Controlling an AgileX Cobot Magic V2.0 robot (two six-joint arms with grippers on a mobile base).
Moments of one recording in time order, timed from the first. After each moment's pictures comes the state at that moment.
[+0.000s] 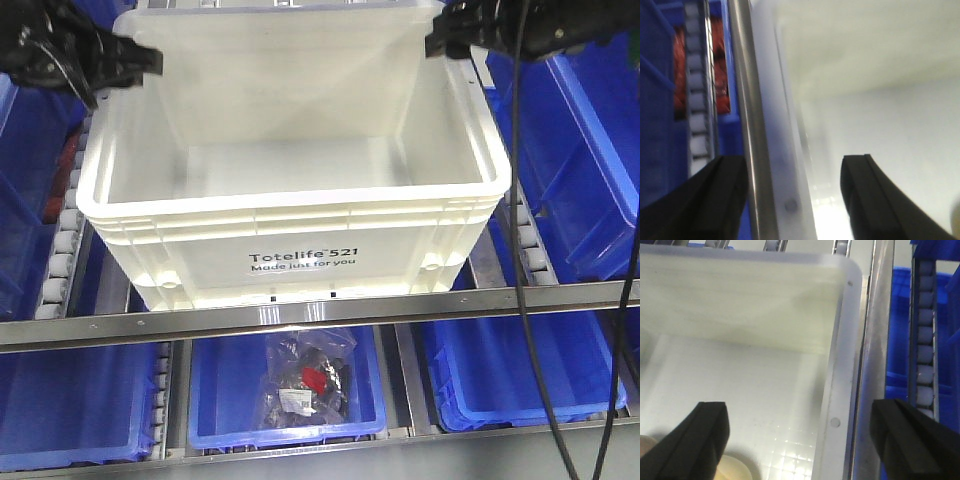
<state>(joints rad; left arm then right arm) -0.26 1.57 -1.42 0.25 0.74 -0.30 0.24 1.58 -1.48 0.09 0.69 -0.11</state>
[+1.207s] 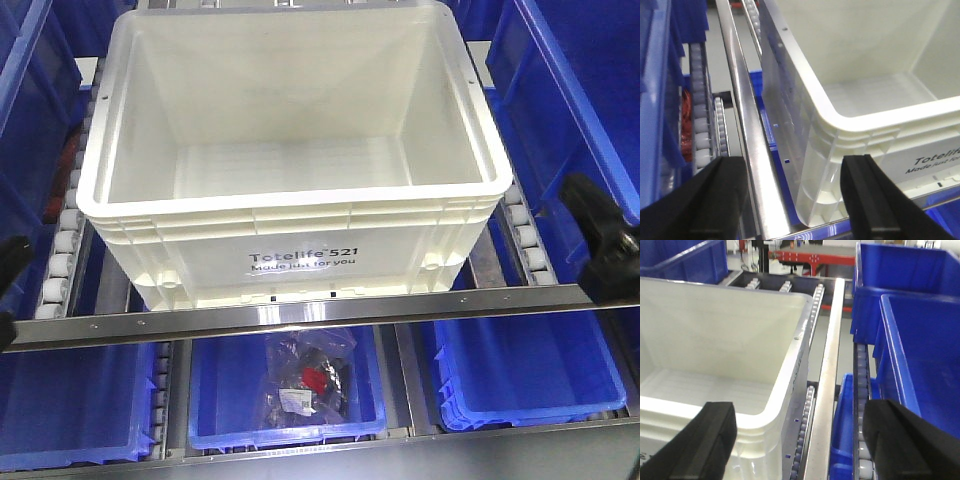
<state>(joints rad) -0.26 0.50 -0.40 0.26 0.30 -0.29 0.24 0.61 -0.43 0.10 0.05 -0.27</state>
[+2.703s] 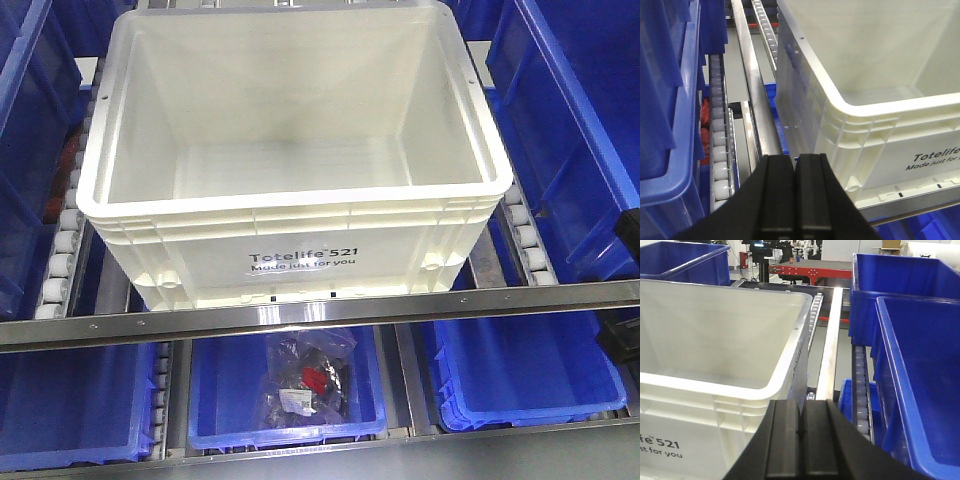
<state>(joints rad) -0.26 0.32 -0.38 0.26 0.43 -0.29 0.24 0.45 -0.31 0.11 0.05 -0.27</state>
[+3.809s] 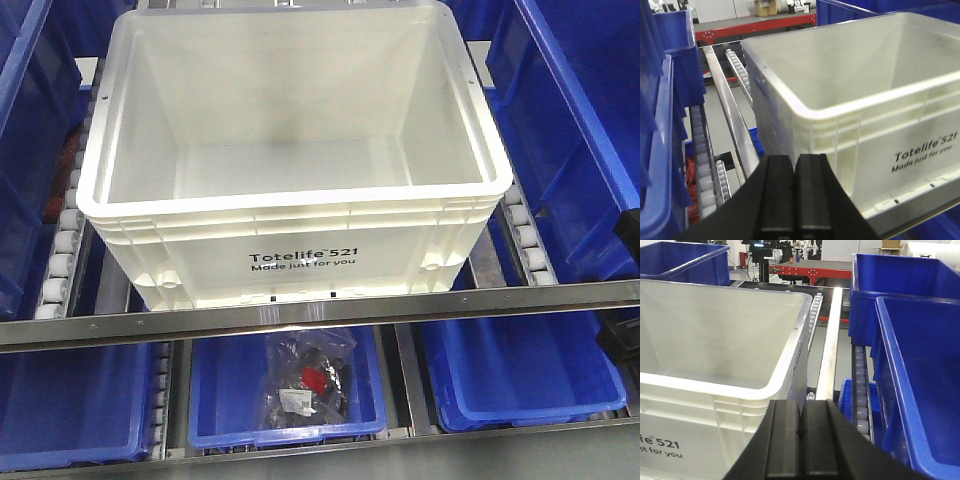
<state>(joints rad) -0.23 0.09 -0.17 -0.10 0.24 0.21 0.24 0.45 -0.31 0.11 0.05 -0.27</state>
